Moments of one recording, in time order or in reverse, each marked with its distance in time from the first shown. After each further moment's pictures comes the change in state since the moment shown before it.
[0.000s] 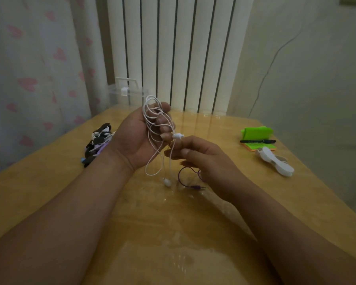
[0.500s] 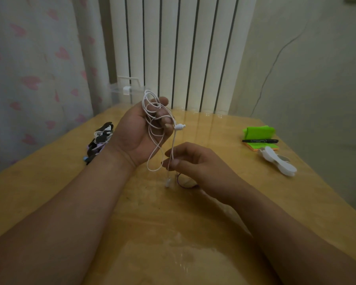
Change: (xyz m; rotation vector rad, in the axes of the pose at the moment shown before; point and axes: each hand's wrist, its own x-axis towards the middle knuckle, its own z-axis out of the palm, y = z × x) left_hand -0.001 0.005 0.002 -0.102 0.108 0.036; right_hand -0.004 0.002 0.009 -0.031 -0.110 0.015
